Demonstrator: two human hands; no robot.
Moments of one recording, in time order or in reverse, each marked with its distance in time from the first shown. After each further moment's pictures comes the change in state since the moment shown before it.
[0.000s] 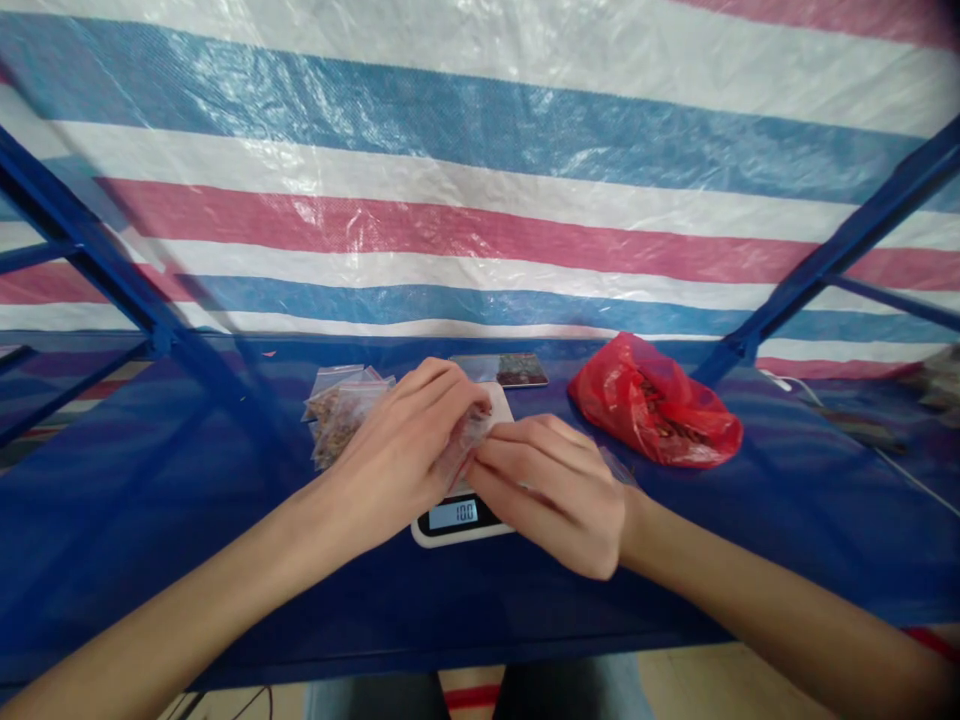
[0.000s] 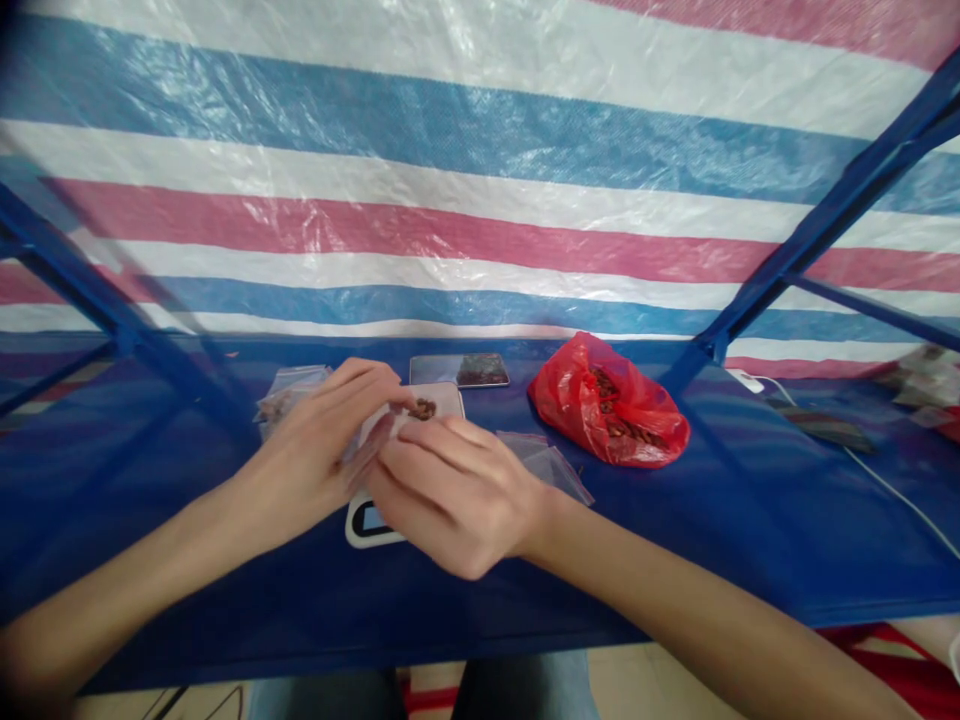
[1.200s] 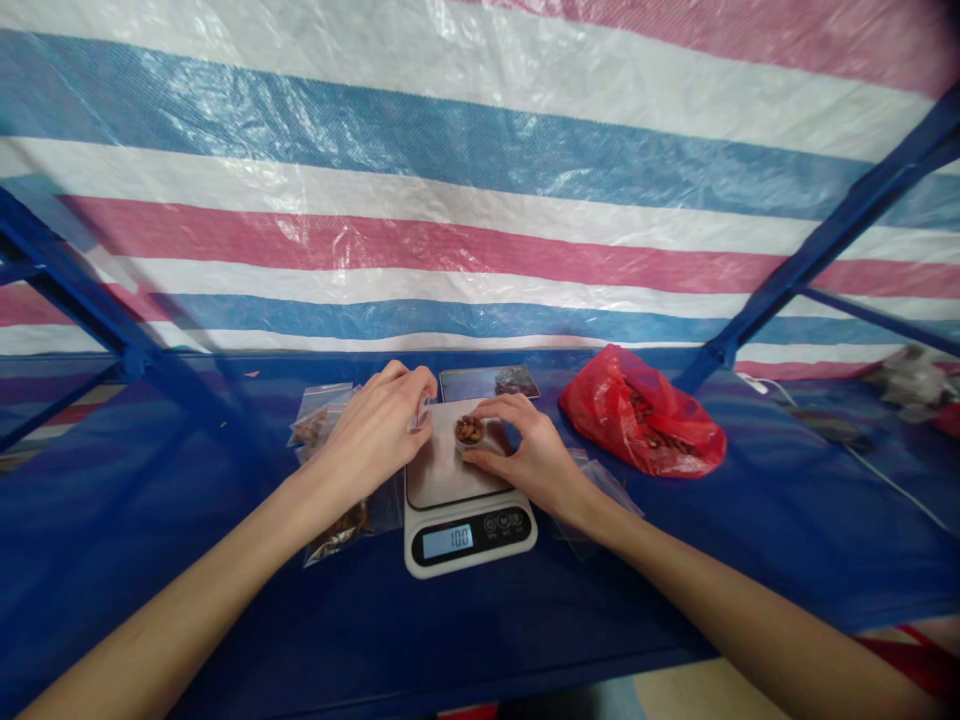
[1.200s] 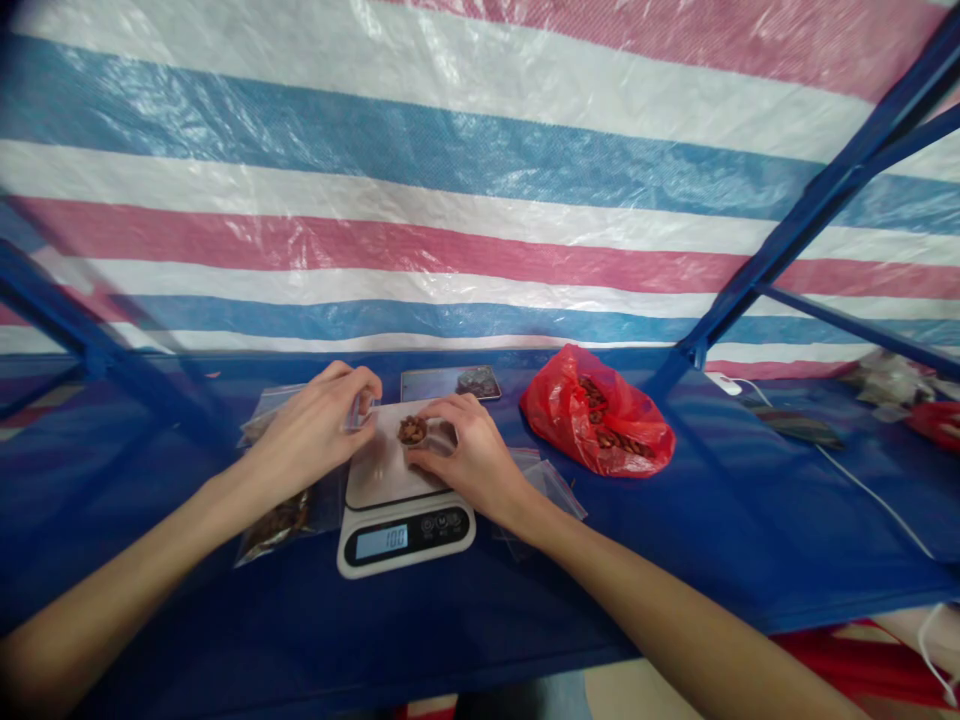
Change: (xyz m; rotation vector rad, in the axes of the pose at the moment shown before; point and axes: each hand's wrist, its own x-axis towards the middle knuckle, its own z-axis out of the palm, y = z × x) left_hand 0.009 -0.067 0.017 0.171 -0.100 -0.286; right_hand -0.033 0.050 0.056 0.326 0.008 0.823
